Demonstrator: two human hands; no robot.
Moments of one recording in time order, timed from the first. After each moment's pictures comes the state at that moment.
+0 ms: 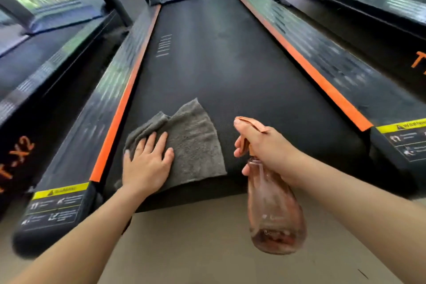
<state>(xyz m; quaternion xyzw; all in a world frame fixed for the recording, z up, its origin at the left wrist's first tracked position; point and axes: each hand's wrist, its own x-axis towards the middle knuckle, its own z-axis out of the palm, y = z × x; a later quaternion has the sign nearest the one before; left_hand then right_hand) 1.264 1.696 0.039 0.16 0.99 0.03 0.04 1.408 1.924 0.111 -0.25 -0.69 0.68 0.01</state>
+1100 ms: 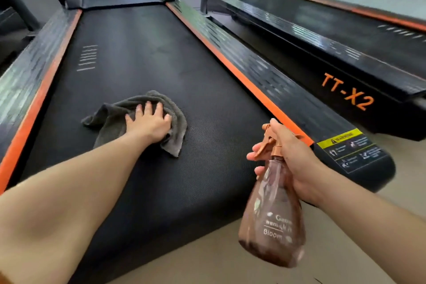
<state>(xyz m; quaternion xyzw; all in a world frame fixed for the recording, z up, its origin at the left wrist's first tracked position) 1.134 1.885 0.044 0.27 0.96 0.04 0.10 1.430 2.001 0.101 -0.42 -0.52 0.72 0.18</state>
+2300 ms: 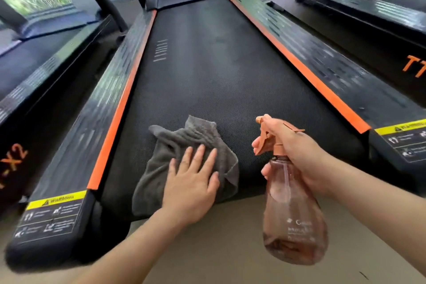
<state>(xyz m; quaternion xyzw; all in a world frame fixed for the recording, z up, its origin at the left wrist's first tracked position) 1.333 1.747 0.036 0.33 0.94 -0.01 0.05 1.428 1.943 0.111 -0.26 -0.61 0.75 0.05</state>
